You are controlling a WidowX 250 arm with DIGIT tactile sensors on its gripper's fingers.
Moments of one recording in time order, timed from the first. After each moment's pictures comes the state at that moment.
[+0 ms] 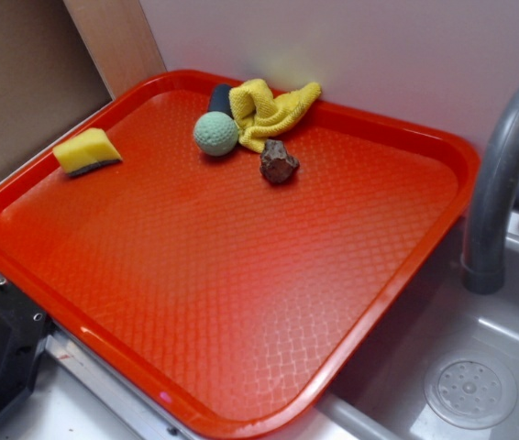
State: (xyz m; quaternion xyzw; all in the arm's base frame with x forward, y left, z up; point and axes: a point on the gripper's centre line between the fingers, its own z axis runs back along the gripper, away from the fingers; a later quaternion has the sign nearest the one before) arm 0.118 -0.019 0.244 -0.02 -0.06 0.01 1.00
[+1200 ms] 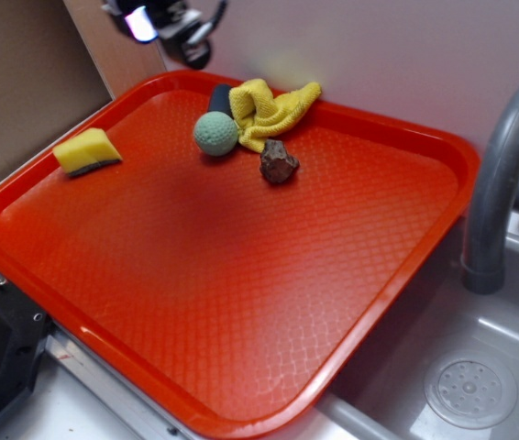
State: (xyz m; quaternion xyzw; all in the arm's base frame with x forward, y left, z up) arm 0.295 -0.020 0.137 0.02 -0.07 -0.06 1.00
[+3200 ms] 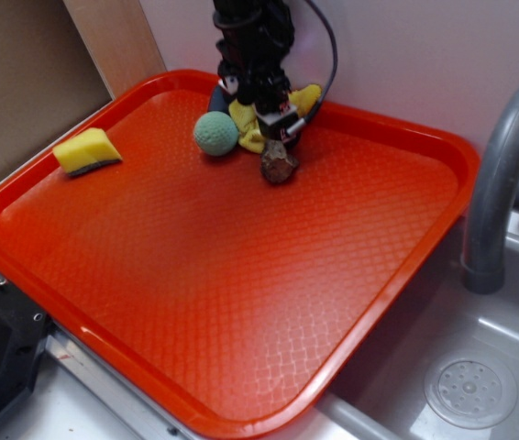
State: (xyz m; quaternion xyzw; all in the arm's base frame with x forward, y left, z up) arm 0.342 -0.022 0.024 0.04 -0.02 -0.12 0.99
